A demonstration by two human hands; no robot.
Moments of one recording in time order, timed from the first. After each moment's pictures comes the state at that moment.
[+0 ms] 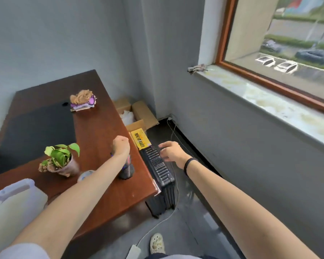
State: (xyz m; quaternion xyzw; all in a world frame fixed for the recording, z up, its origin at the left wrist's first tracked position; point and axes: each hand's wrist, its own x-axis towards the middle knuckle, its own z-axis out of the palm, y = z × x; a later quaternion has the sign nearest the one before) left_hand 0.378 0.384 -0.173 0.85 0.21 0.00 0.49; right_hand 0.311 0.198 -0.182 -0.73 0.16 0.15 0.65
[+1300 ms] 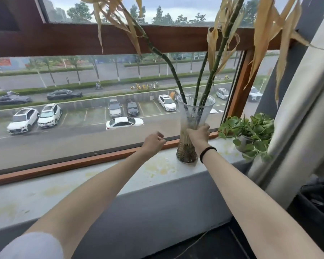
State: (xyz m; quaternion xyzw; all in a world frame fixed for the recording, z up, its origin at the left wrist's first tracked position) left_hand 0.029 -0.407 -0.080 0.60 -0.66 -0.33 0.31; right_hand -0.139 -0.408 -0.065 -0.39 0.69 -0.52 0.31
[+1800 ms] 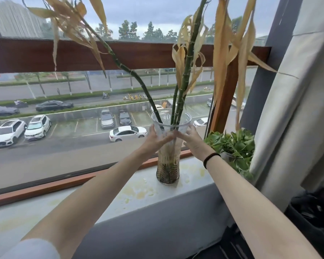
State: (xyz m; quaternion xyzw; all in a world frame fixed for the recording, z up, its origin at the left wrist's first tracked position) left_hand -0.060 -0.468 -0.045 0.46 -0.64 -0.48 0.38; right_hand -0.224 -0.436 -0.027 -0.53 0.46 -0.49 0.52
